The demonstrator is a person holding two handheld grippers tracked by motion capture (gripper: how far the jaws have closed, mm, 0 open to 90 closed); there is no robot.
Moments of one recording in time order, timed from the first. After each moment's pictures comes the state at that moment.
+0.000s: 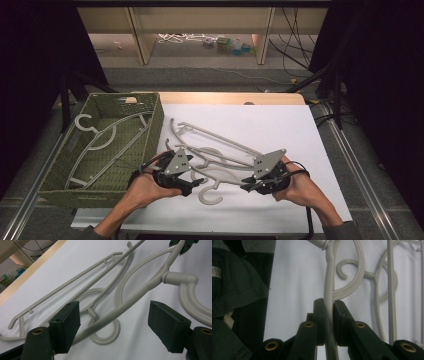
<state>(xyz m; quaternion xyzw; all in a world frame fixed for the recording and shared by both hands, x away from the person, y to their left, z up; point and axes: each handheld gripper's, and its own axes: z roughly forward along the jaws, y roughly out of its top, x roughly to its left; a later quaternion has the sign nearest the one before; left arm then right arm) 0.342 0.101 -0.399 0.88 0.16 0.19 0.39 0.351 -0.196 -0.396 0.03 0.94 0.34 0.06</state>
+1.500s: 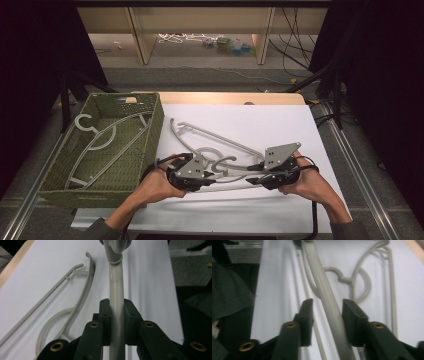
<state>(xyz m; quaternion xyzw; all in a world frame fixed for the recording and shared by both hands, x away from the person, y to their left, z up) 0.344 0.078 -0.390 0.90 0.06 0.11 0.41 0.359 -0.216 -0.383 0.07 0.92 0.38 0.10</state>
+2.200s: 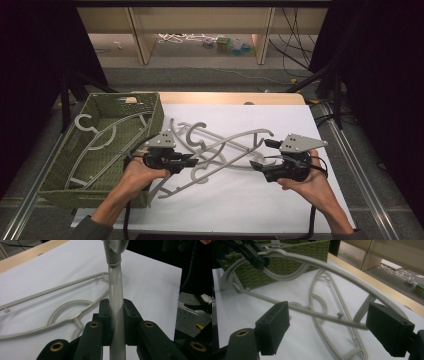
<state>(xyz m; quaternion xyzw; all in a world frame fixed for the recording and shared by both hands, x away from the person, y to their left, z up) 0.369 0.134 -0.371 0.83 0.25 0.06 0.49 0.349 -0.231 -0.364 0.26 0.81 0.48 0.20</state>
